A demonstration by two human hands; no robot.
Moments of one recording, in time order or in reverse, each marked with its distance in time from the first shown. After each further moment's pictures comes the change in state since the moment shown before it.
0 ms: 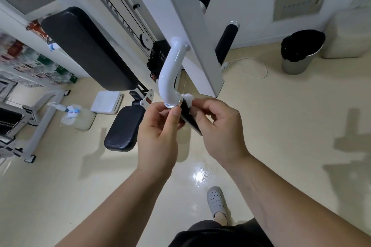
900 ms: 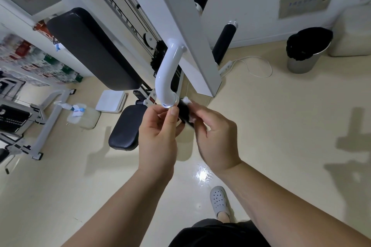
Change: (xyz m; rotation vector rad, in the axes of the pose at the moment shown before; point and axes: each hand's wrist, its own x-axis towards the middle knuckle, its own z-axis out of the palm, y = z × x) left_hand 0.002 0.003 0.002 -0.050 0.057 -0.078; right_hand -0.007 0.018 0.016 -0.318 0.115 -0.245
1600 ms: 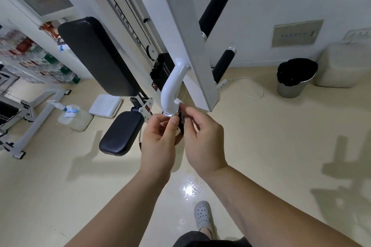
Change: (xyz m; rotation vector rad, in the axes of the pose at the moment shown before) left_hand -0.014 0.009 0.014 -0.009 0.027 -0.073; right_hand 0.012 -0.041 -0.017 0.170 -0.088 0.119
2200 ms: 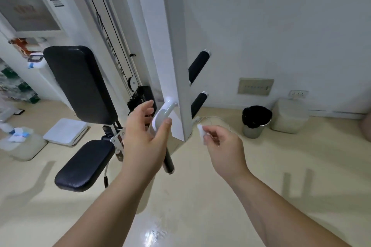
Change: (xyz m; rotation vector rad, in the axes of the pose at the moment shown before) left_hand 0.020 0.065 -0.010 0.275 0.077 0.366; right_hand 0.046 -0.020 -0.073 -0.241 -0.007 0.094
